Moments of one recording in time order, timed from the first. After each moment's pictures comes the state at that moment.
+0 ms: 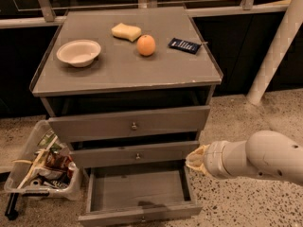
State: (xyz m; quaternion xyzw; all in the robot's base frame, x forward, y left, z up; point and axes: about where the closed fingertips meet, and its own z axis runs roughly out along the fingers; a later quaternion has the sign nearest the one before) arm 0.451 -0.145 0.661 -0.57 0.74 0.07 0.33
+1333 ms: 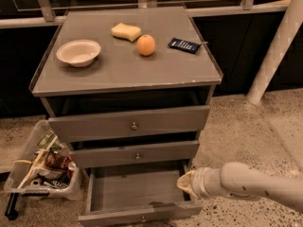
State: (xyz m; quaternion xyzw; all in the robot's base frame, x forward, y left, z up) arm 0.460 -0.137 0.480 -0.52 0.79 0.12 0.30
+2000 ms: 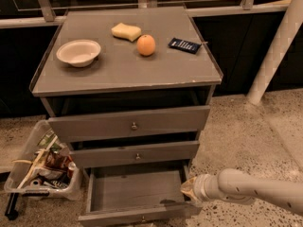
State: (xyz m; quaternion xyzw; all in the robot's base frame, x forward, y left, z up) arm 0.479 -0.165 0.380 -0.50 0.81 0.13 0.28
